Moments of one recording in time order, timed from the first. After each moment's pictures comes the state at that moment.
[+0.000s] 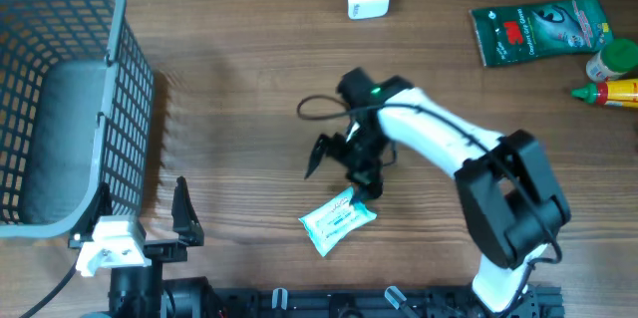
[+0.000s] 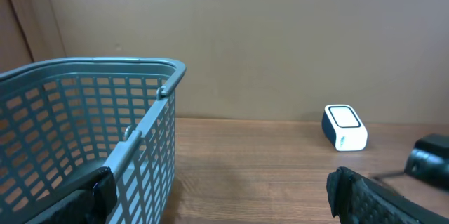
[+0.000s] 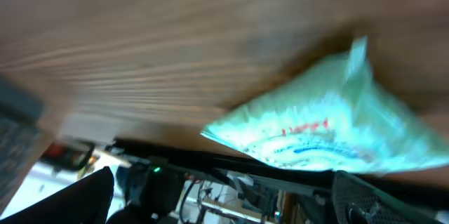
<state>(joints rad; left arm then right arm) 0.06 0.01 0.69 -0.67 0.01 -0.01 0.61 1.94 1.27 -1.01 -0.66 0.99</state>
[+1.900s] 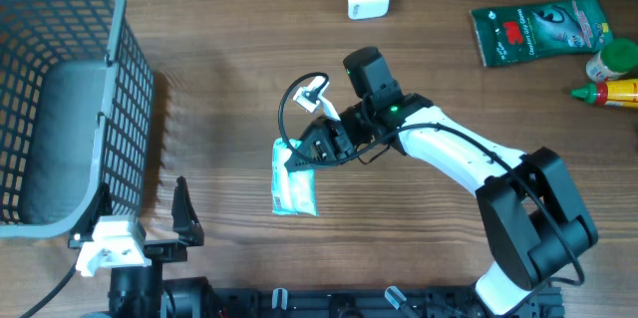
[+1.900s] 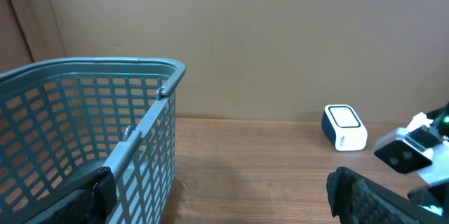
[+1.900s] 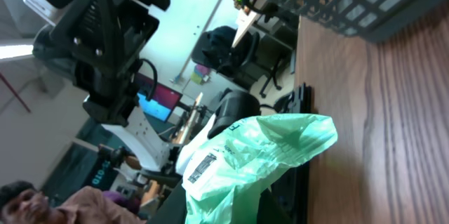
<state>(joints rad) 0.06 0.01 0.69 -0.67 0.01 -0.01 0.55 1.82 1.09 -0.15 -1.56 0.14</state>
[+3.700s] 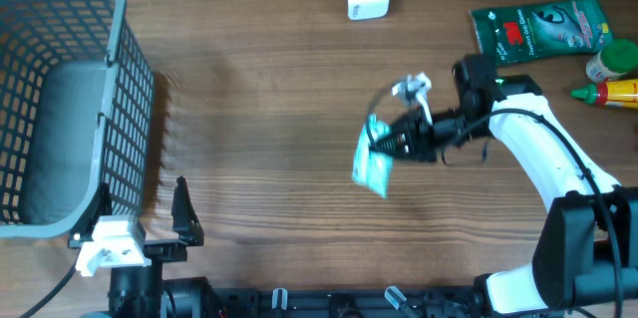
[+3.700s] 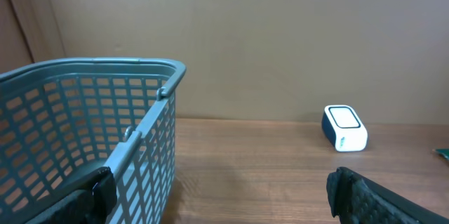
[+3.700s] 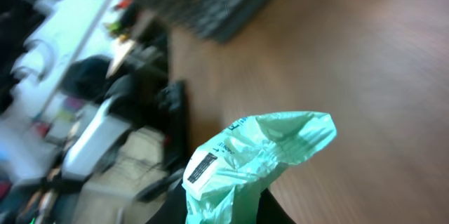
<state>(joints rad) 0.06 0.01 0.69 -0.67 0.01 -0.01 0.12 1.64 1.08 -0.92 -1.19 -0.58</state>
